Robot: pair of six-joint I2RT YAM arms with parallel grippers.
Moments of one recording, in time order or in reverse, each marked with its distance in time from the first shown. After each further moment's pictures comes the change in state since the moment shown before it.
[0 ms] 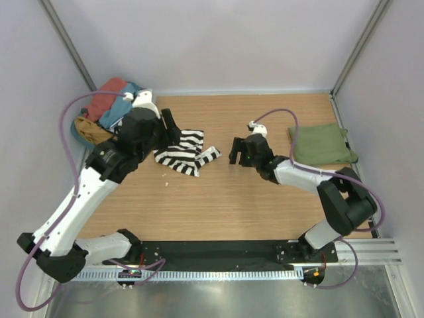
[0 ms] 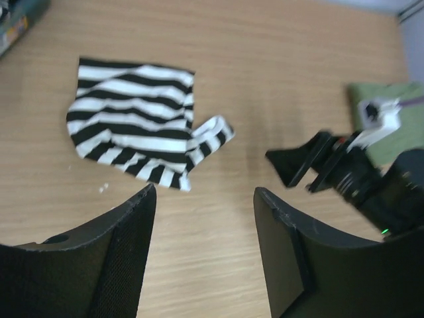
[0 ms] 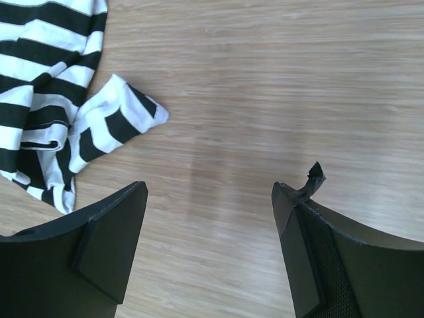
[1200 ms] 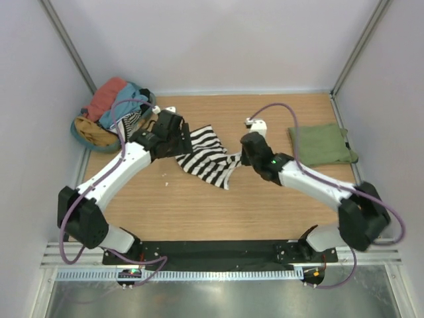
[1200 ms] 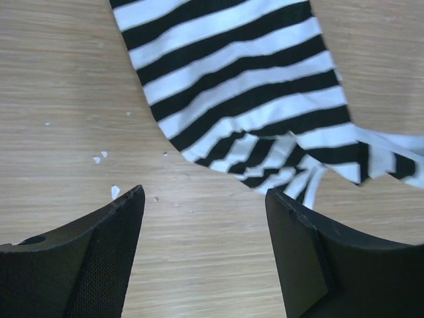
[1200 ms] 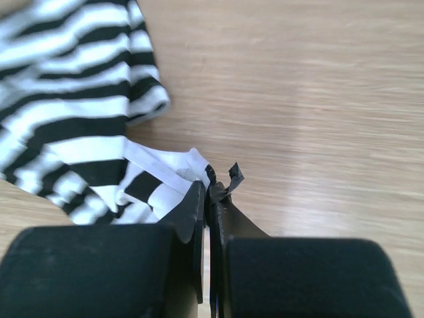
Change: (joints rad) left arm 0.113 0.300 -0.229 0.063 0.132 -0.027; right arm 0.103 -0.027 0.195 -0.322 0.186 -0.098
